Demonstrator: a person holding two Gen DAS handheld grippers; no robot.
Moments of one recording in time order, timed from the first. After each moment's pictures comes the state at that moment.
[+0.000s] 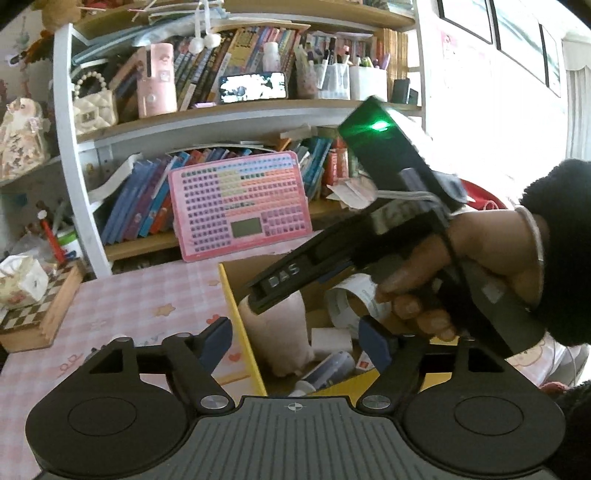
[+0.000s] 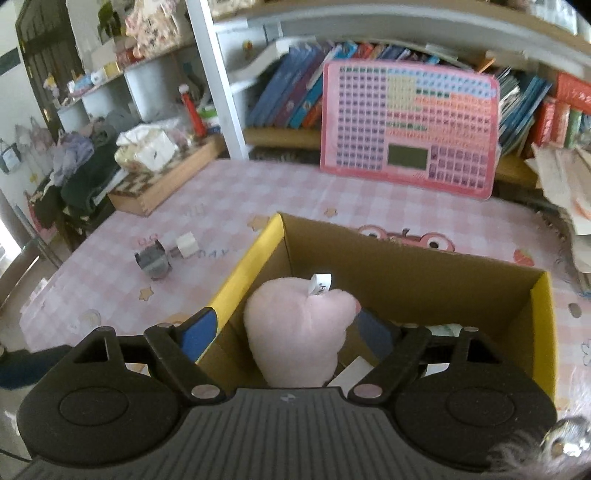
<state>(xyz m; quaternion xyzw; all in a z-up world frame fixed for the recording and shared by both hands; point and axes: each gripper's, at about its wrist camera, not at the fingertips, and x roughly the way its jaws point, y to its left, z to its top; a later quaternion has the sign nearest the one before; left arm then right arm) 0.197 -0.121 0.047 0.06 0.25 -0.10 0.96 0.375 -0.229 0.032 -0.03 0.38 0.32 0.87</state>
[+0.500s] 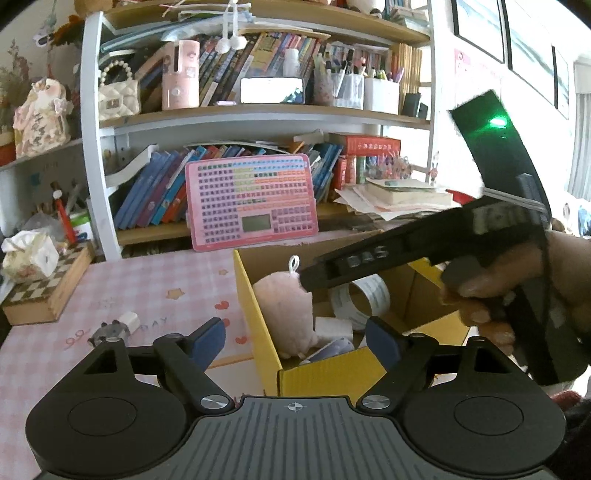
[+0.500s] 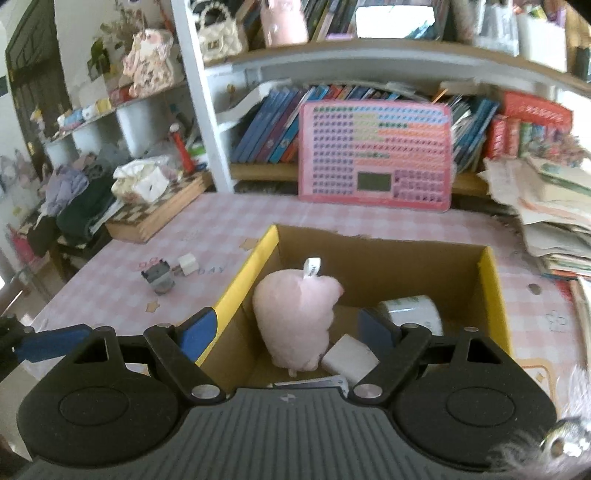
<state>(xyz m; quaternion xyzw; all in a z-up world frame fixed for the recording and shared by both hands) 0.170 -0.097 0.045 0.02 0.24 -0.10 0.97 0.300 -0.252 0.050 -0.01 0.32 0.26 0.91</state>
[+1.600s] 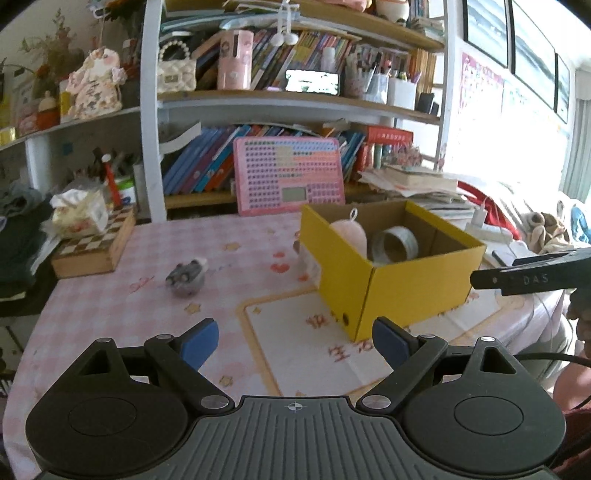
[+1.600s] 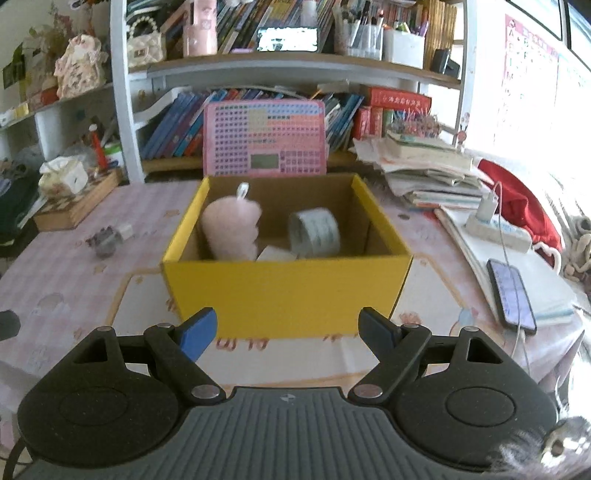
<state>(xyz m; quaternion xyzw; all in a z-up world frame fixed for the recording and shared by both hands) 0.083 0.027 0.036 0.01 0.27 -0.10 0.96 0.134 -0.245 0.030 -0.02 0.31 0.05 0.95</state>
